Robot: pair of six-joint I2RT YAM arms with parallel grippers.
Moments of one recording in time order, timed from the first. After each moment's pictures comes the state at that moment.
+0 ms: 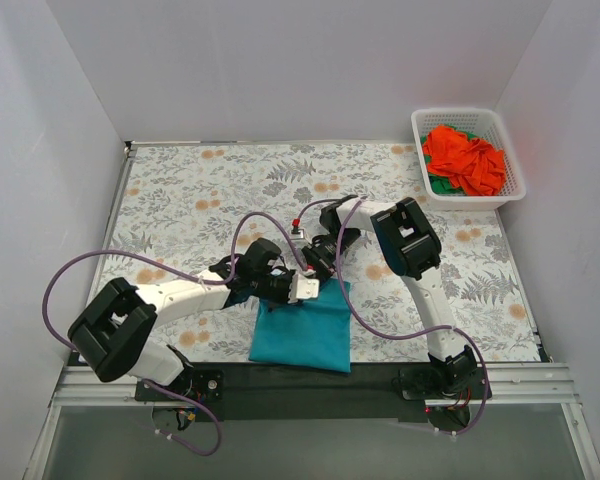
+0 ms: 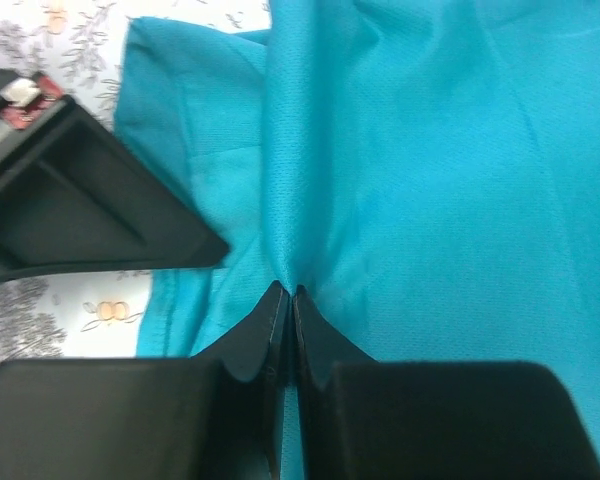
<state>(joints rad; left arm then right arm) -0.78 1.43 0.66 -0.08 0.60 0.73 0.58 2.41 1.66 -1.17 -1.19 -0.71</state>
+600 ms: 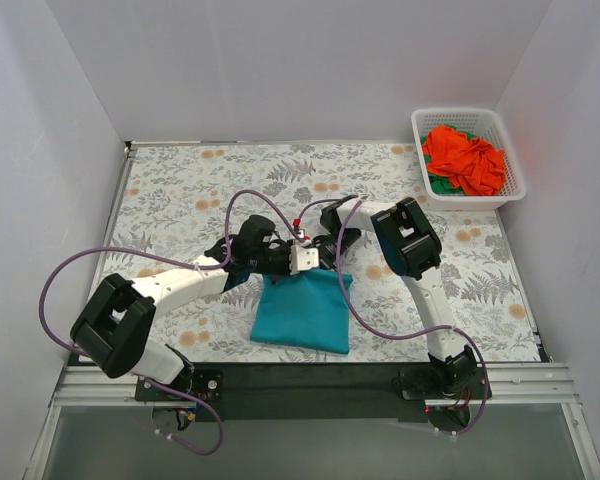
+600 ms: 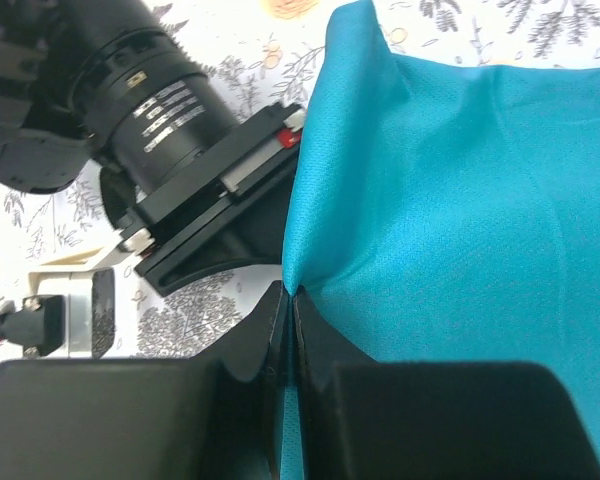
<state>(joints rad) -0.69 1.44 0.78 -0.02 0.53 0.73 0.58 2.41 1.66 -1.18 -1.20 -0.74</state>
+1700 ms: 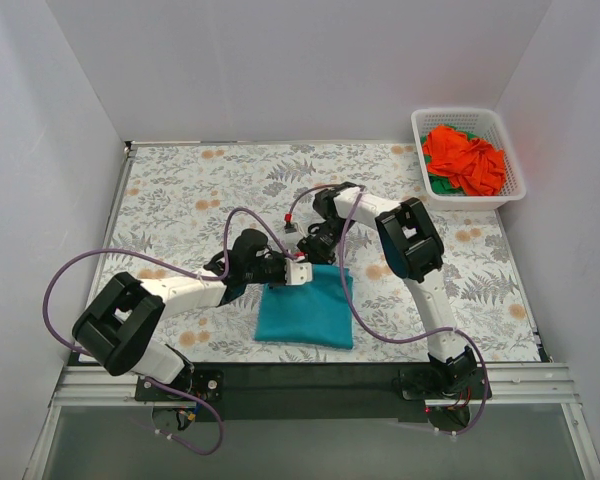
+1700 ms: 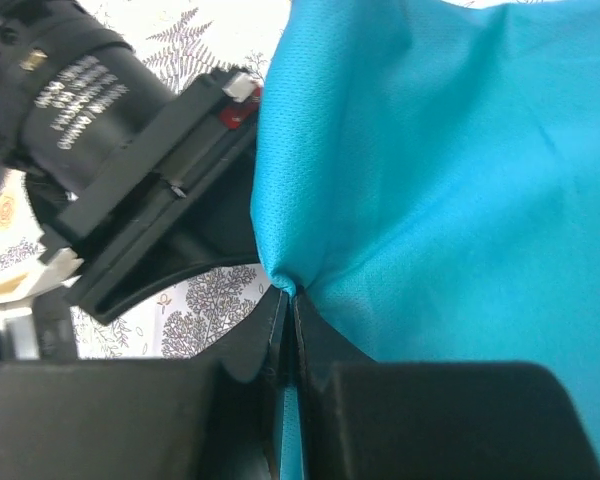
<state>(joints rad) -0.67 1.46 0.60 0.29 0.52 0.81 0.59 2.37 1.77 -1.22 -0.97 -0.67</state>
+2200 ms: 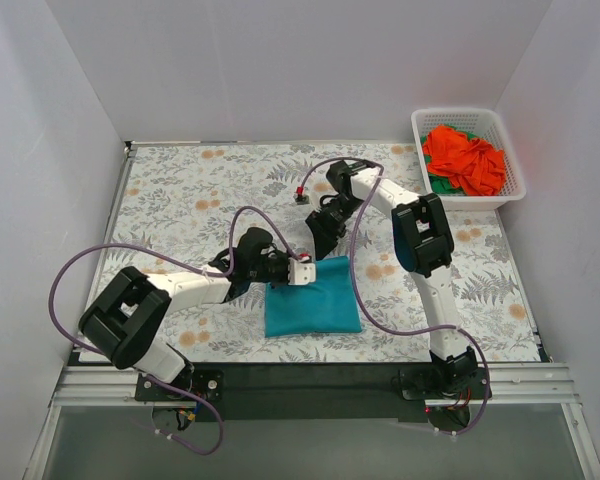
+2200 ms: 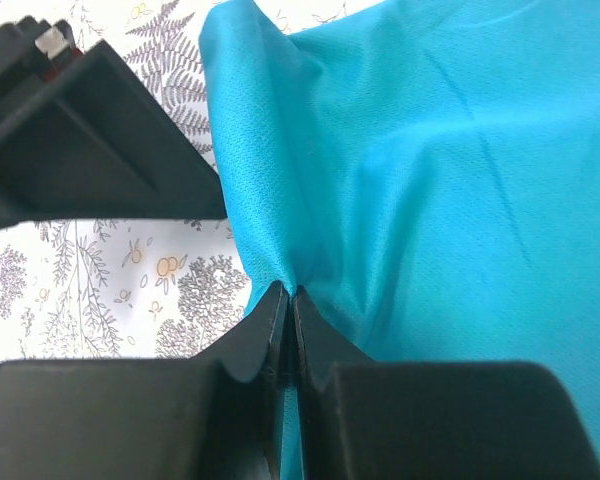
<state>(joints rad) -0.68 1.50 0.63 0.26 0.52 0.85 0.50 2.36 1.94 -1.18 -0.80 -0.64</state>
